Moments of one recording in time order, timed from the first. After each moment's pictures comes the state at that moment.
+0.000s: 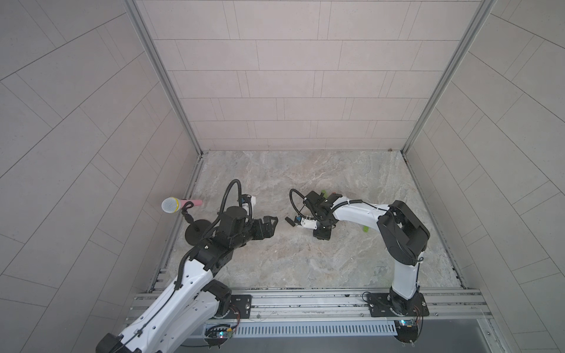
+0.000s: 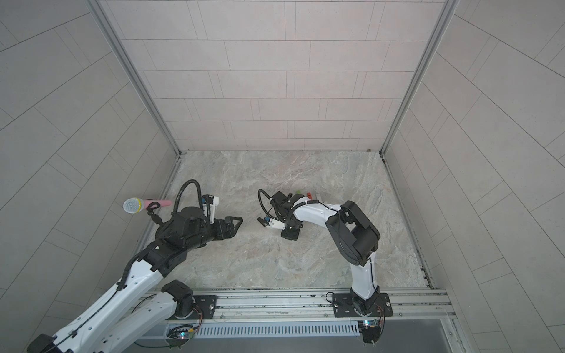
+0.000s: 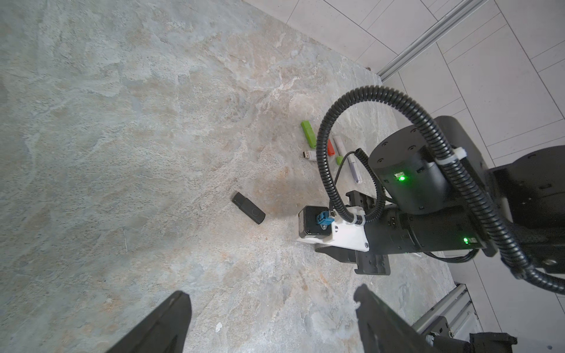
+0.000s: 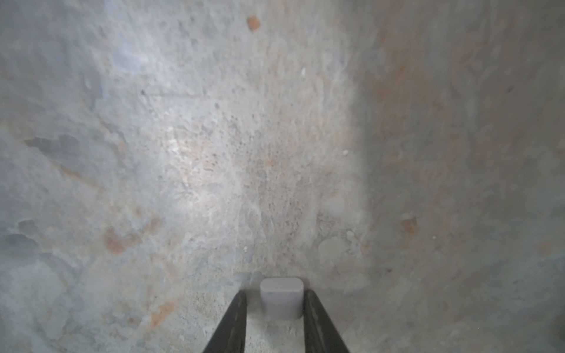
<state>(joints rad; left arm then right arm) -0.48 0.75 0.61 -0.45 0.17 -0.58 0.70 1.91 1.26 -0.83 -0.04 -0.56</state>
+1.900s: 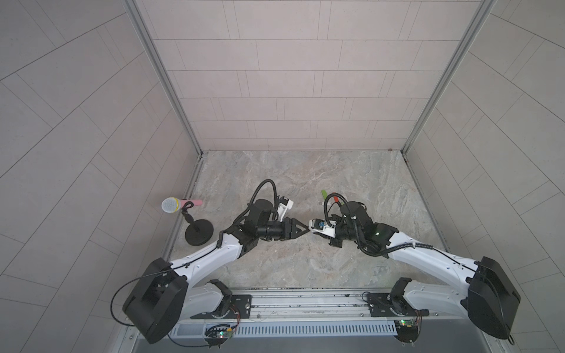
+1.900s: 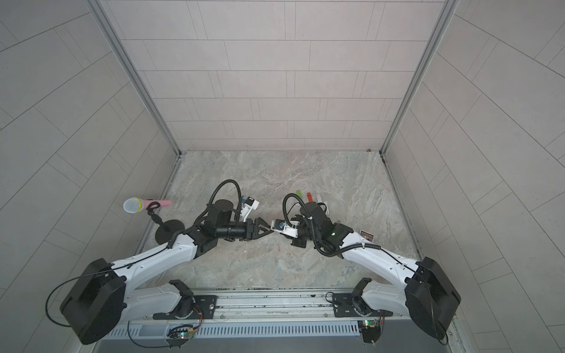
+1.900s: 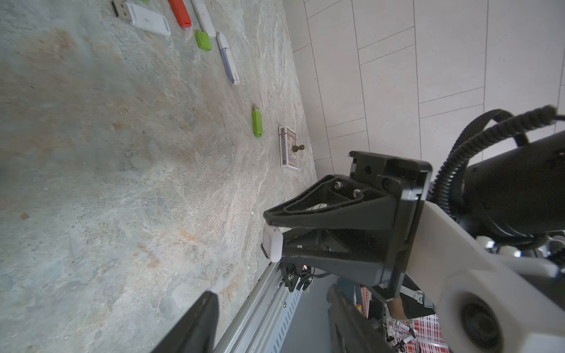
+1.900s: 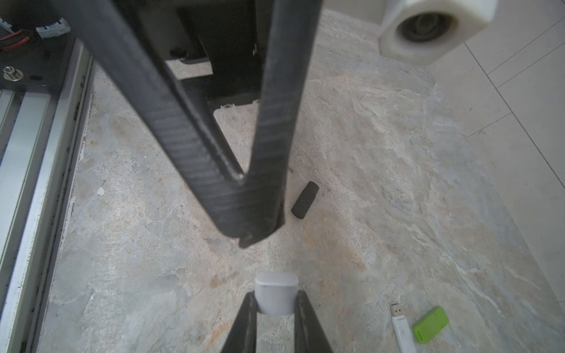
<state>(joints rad) -0.61 1.22 0.58 0.10 0.72 -0.83 0.71 1.18 0.68 -0.16 -0.32 -0.62</state>
